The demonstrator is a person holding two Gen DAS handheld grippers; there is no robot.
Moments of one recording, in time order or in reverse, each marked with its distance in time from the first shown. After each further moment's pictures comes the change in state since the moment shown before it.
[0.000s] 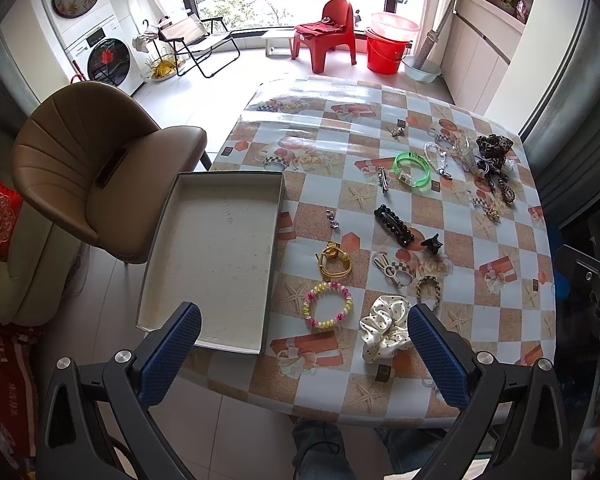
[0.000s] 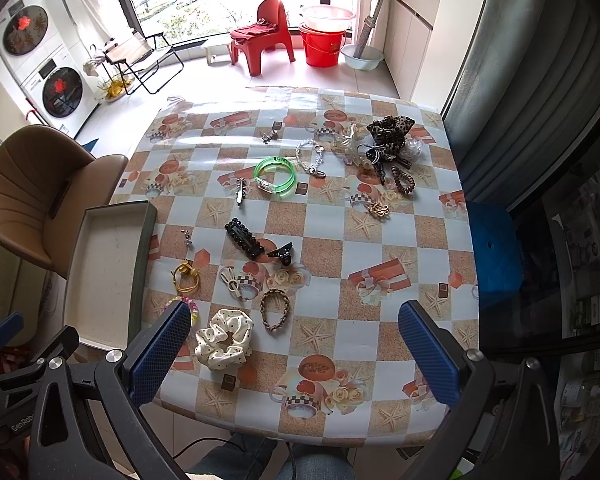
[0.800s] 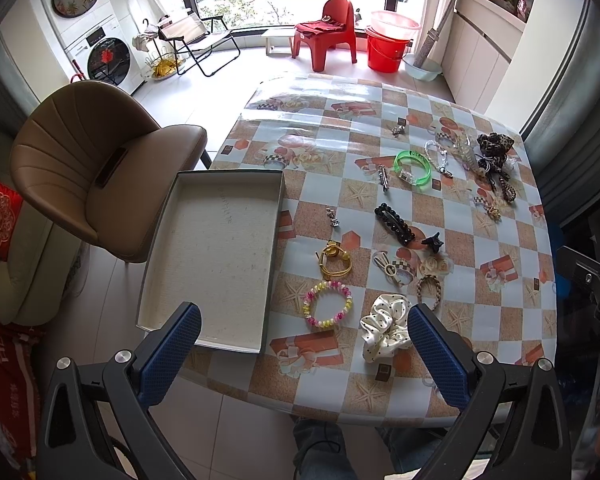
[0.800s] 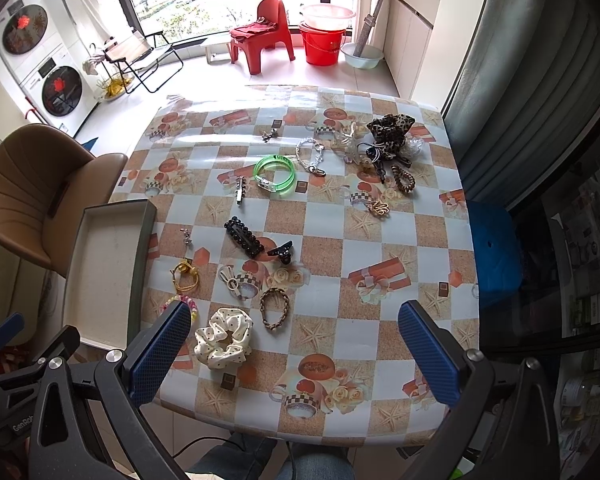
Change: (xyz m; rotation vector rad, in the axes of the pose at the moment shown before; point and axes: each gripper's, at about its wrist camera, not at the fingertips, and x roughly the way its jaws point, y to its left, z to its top) left arm 0.000 -0.001 0.002 -0.002 0.002 0.000; right arm 0.001 0.000 0.000 0.000 0.002 0.000
